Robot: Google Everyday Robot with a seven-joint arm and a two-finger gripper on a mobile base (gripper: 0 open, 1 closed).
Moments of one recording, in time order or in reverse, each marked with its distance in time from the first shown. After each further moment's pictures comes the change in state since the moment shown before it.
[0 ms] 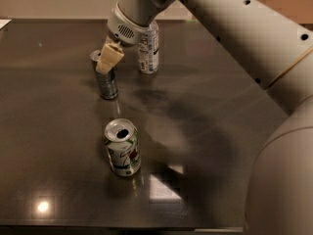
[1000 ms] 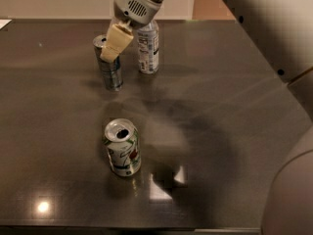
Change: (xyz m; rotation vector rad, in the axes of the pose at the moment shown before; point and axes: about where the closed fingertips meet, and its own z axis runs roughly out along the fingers) arm -0.011 0.023 -0.061 -0.012 -0.001 -0.048
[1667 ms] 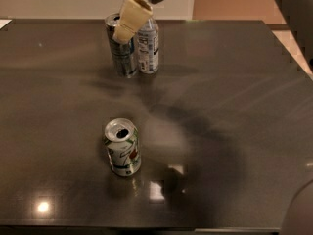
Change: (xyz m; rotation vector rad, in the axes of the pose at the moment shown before) arm 0.001 0.015 -0.072 0.041 0.020 -0.011
